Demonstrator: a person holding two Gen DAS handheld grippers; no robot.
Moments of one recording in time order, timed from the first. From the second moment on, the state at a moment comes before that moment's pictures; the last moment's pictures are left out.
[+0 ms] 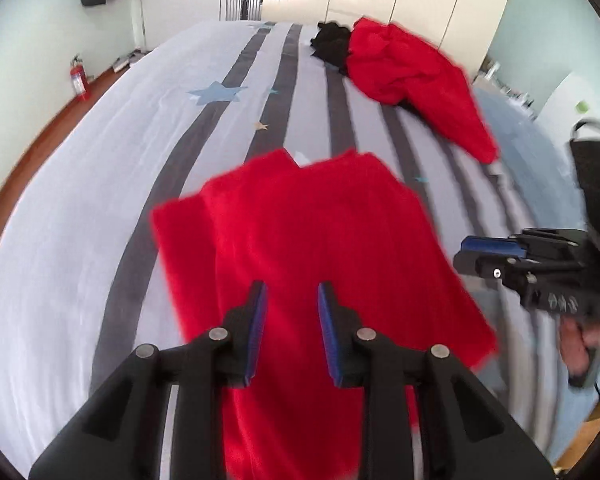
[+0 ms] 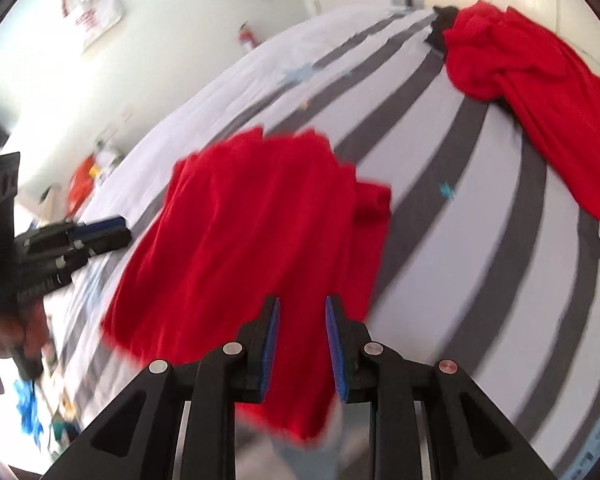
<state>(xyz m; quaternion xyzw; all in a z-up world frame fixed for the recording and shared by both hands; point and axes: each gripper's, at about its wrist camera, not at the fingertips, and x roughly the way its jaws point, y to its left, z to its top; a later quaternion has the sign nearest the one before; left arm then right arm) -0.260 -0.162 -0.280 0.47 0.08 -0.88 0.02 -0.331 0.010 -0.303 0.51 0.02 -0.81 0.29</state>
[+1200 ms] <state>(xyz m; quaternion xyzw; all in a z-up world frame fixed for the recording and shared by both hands) -0.256 -0.148 -0.300 0.47 0.13 -0.87 0.02 -0.351 0.002 -0.319 0.46 -0.01 -0.85 0.24</state>
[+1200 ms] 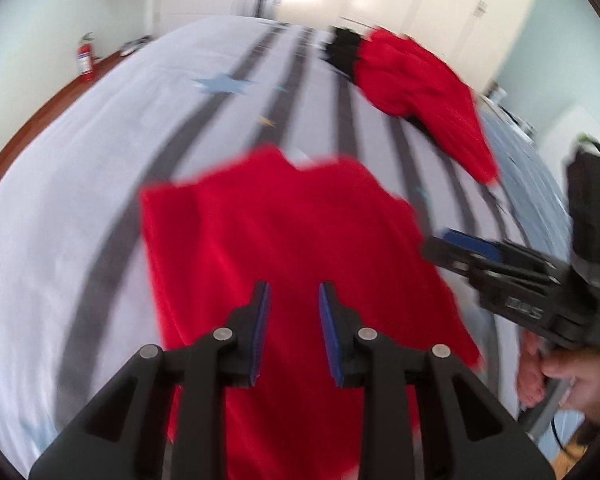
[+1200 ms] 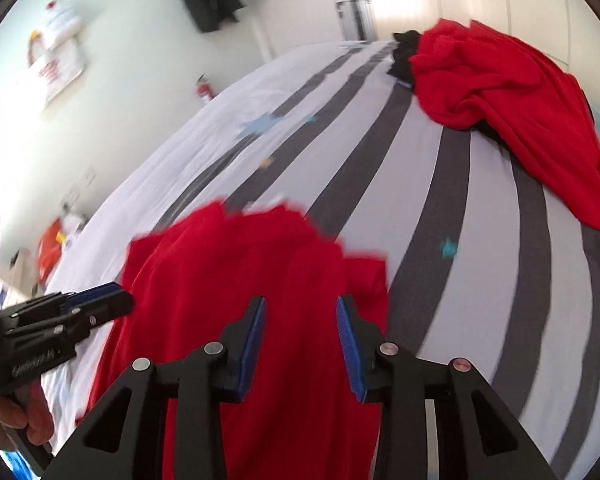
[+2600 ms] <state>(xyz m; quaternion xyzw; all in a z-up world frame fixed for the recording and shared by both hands) -0.219 -0.199 -0.366 0.48 0.29 -0.83 0.08 -0.343 0.064 -0.390 0.56 -0.10 -0.78 0.28</state>
